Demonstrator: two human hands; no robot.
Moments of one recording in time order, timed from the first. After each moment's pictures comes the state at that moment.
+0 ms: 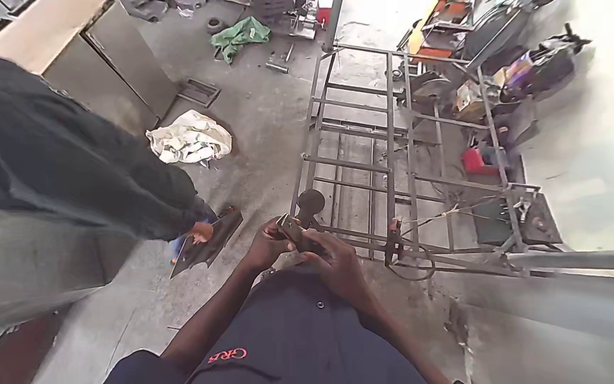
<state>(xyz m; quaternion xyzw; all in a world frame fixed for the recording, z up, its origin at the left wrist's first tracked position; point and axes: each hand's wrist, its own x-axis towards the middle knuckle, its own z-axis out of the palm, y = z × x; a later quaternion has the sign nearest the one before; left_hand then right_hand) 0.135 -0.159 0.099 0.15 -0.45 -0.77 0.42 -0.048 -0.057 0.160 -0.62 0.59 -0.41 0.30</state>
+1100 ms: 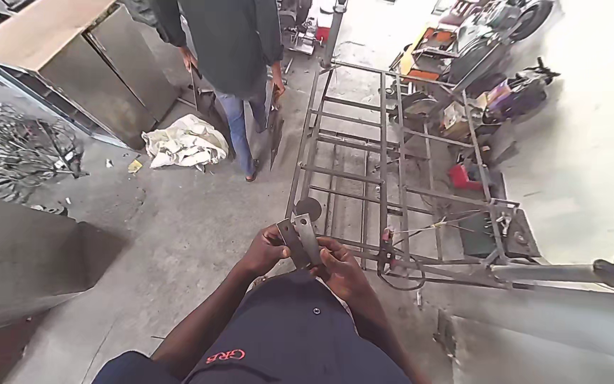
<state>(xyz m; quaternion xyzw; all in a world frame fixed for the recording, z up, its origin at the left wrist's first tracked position) 0.136 -0.165 0.105 0.07 -0.43 -0.81 0.39 -0.064 -0.053 0.144 -0.24 0.33 -0.59 0.69</state>
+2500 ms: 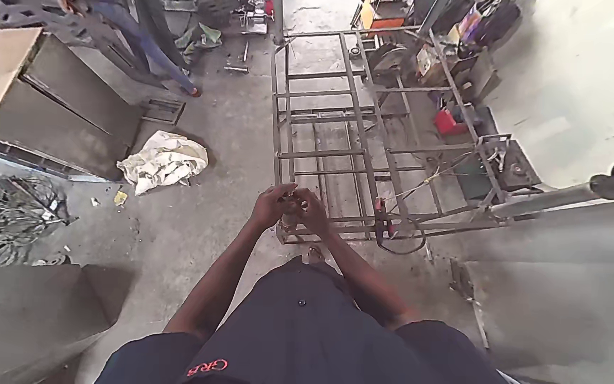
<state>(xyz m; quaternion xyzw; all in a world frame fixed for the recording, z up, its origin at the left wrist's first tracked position) 0.046 -0.261 0.071 0.27 -0.85 -0.40 0.23 -0.116 -0.163 0.031 -0.55 0.66 -0.45 0.25</state>
